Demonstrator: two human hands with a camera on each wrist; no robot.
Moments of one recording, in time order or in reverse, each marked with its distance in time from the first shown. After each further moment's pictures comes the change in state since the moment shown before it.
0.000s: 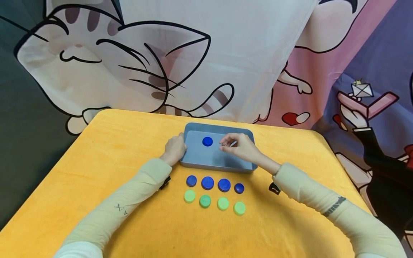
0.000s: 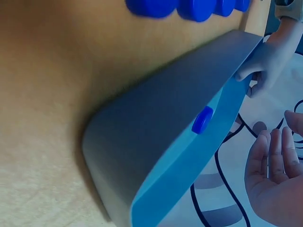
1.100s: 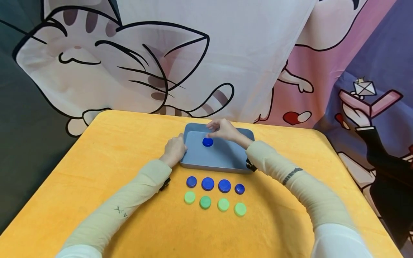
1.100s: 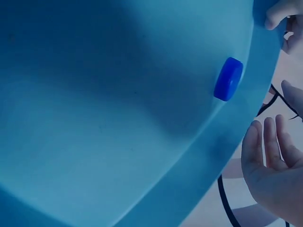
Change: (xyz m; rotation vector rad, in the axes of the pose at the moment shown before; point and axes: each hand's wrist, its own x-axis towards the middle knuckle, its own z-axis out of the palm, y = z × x) left_hand 0.000 0.000 0.000 0.004 -0.001 -0.004; right_hand 0.092 0.026 0.017 -0.066 -0.112 0.077
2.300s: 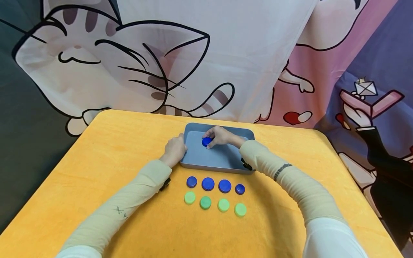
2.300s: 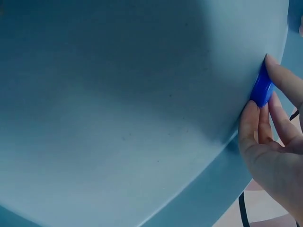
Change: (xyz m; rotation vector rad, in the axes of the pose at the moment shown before) left_hand 0.001 0.001 0.001 -0.003 -0.012 -0.017; right_hand 0.016 0.016 0.021 -0.099 -0.263 0.054
